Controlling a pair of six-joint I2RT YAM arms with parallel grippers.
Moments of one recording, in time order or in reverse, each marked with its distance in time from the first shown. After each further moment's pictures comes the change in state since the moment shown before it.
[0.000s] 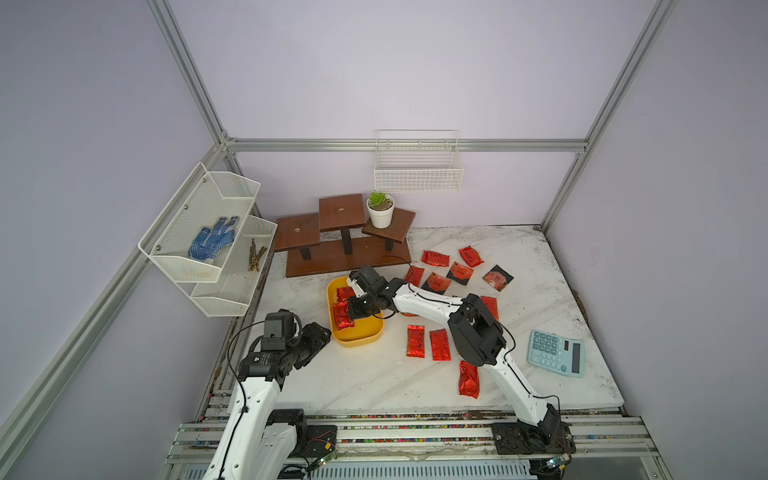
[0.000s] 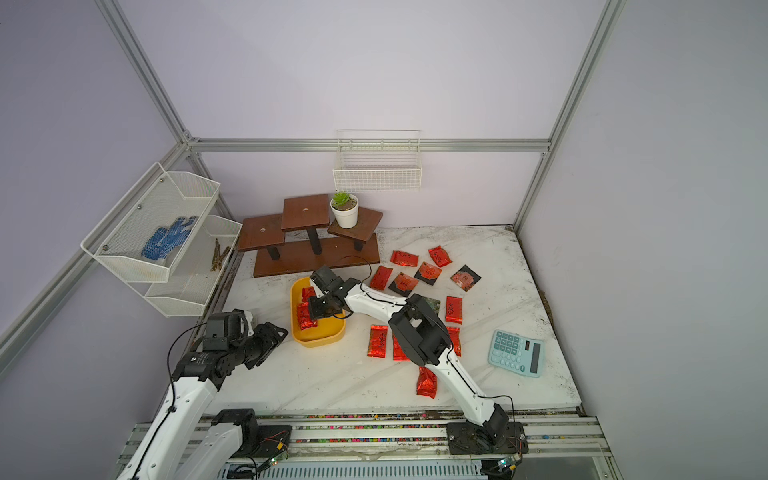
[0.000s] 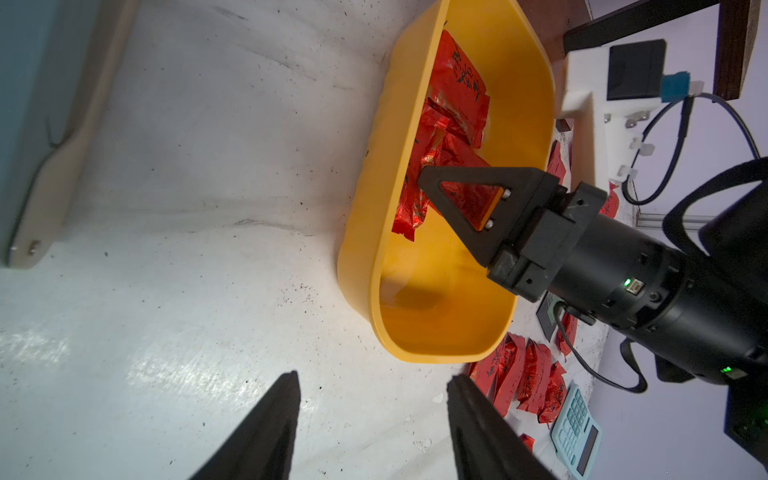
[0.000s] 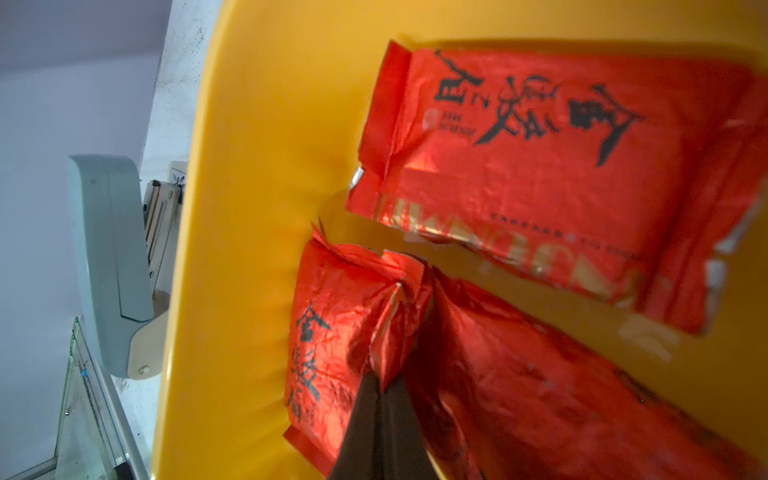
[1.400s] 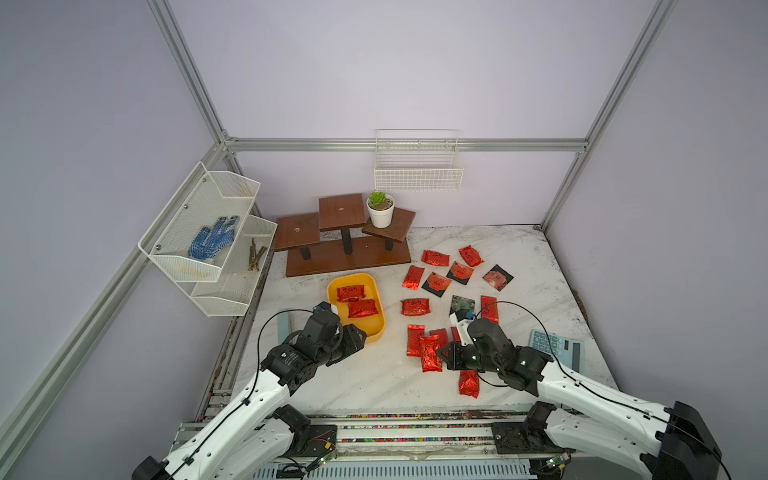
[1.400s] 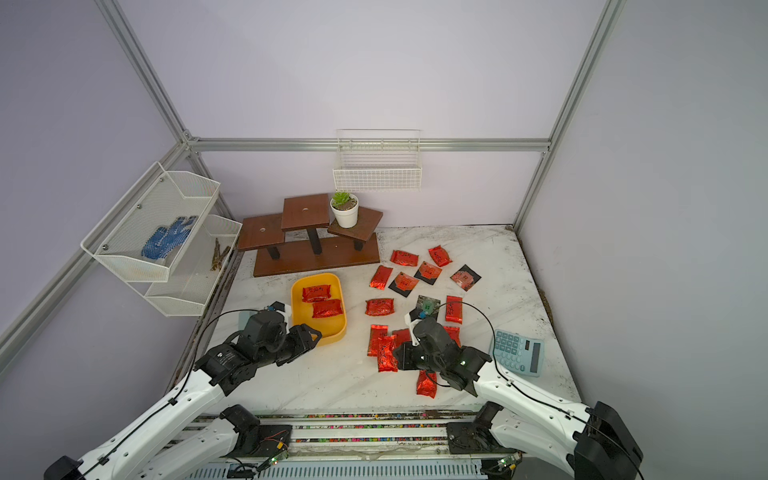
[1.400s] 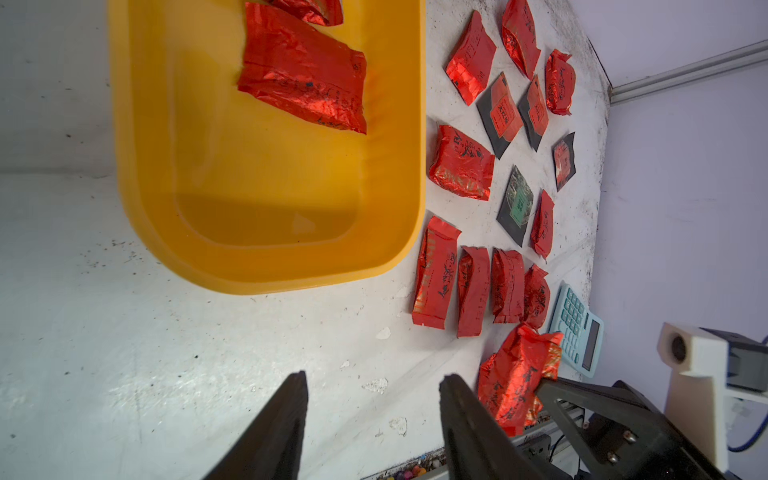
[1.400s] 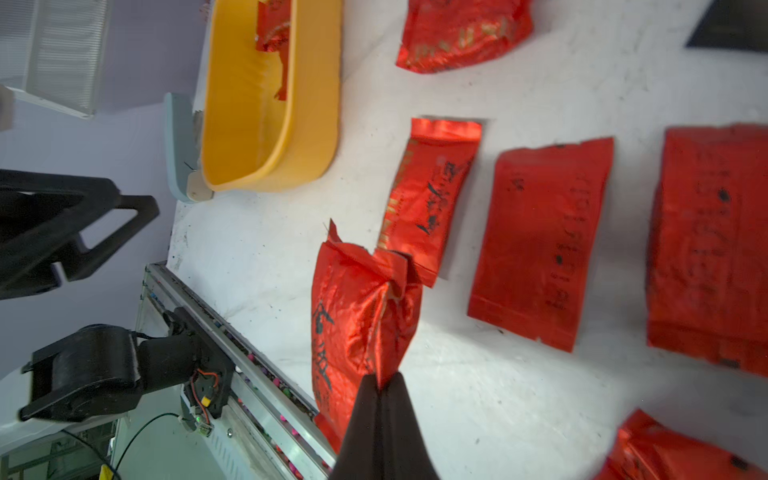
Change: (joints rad) left arm -0.581 0.094 0.066 0.132 -0.237 -0.196; right arm -0.080 -1.457 -1.472 0.138 0.138 0.219
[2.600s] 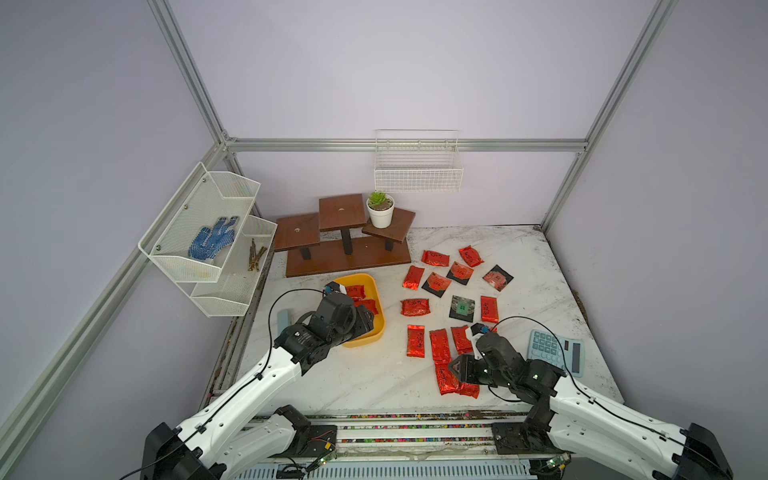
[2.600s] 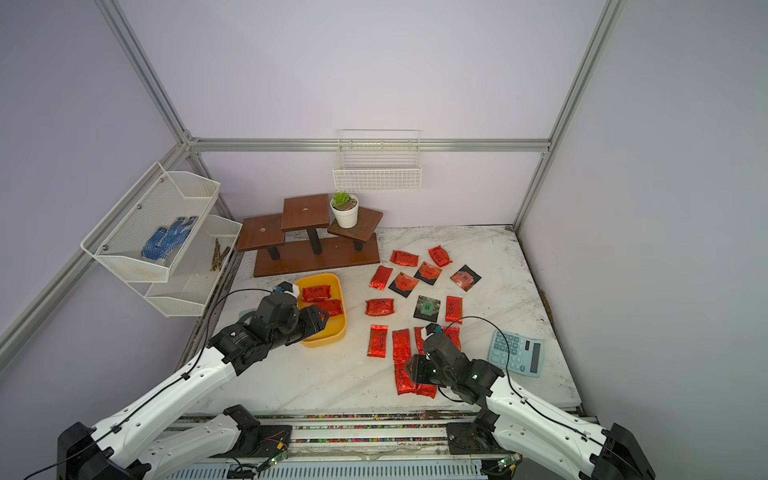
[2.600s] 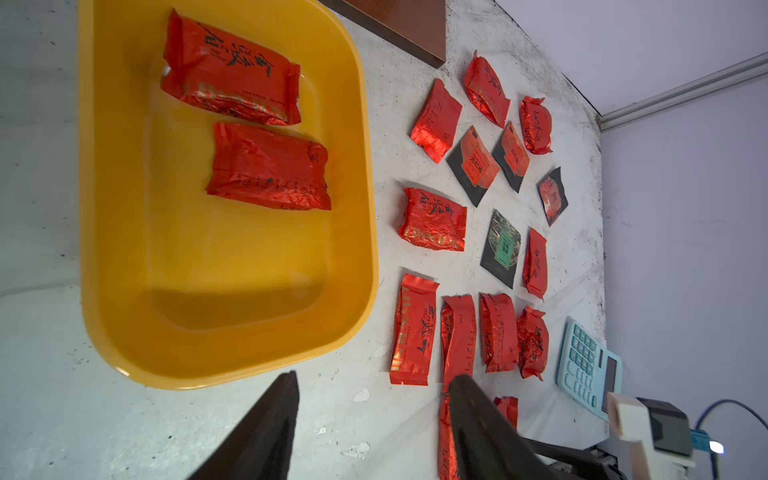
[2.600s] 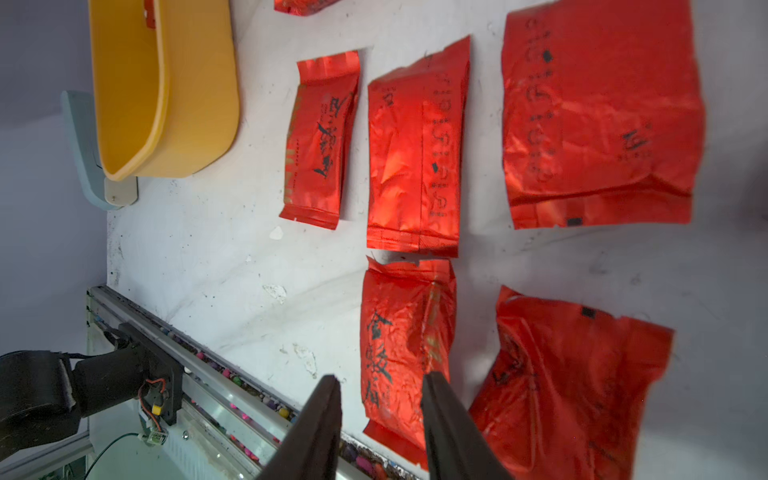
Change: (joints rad) left arm 0.013 0.167 0.177 0.012 -0.119 0.085; right arm 0.000 -0.146 -0.040 -0.168 0.077 0.068
